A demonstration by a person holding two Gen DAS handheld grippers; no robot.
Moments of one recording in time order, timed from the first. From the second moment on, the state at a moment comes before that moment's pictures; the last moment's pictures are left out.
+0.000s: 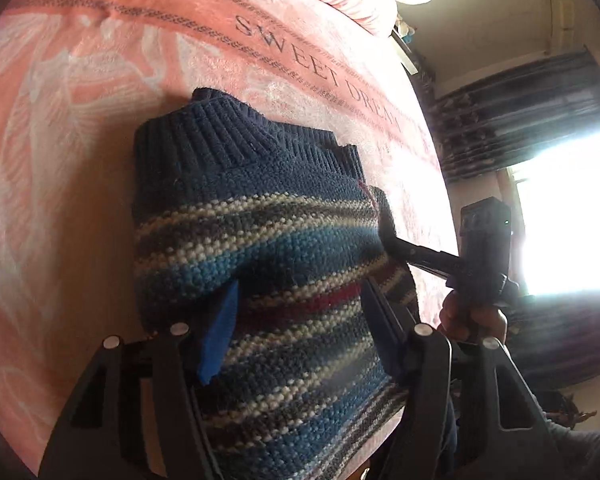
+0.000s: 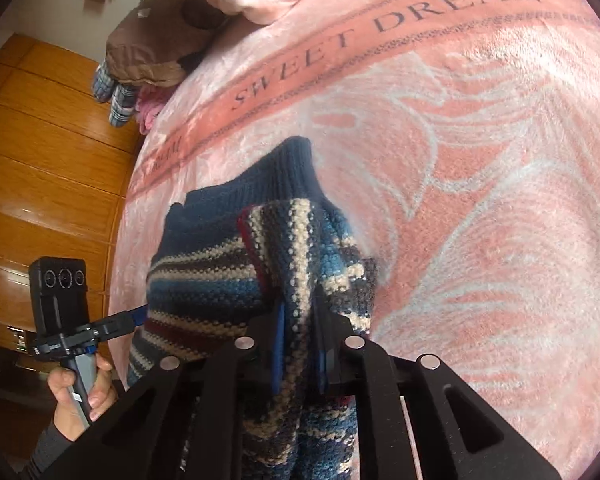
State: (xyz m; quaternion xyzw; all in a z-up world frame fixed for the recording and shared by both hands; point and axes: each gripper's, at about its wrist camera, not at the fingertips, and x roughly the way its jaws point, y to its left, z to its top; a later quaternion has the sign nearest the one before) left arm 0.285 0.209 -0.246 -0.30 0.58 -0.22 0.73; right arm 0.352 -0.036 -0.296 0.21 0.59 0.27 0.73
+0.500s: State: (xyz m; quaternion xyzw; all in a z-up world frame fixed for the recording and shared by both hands) left arm 0.218 0.215 -0.206 -0.30 0.54 -0.23 0.75; right arm 0.262 -0.033 -0.257 0.08 0.57 0.29 0.76
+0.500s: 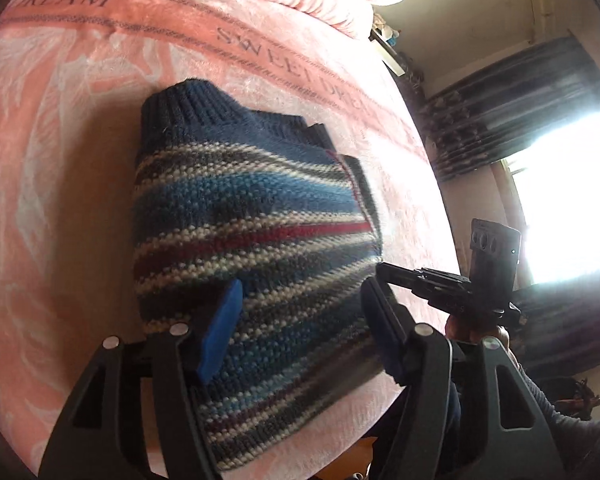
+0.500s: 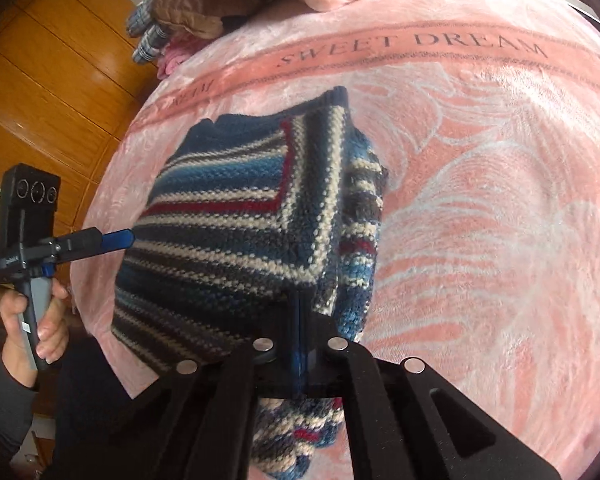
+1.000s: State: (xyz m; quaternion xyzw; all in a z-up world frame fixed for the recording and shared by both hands) left arm 0.131 0.223 -0.194 -0.27 0.53 -0.20 0.78; right arm 0.191 -0.035 -0.234 0.04 0.55 0.28 0.78
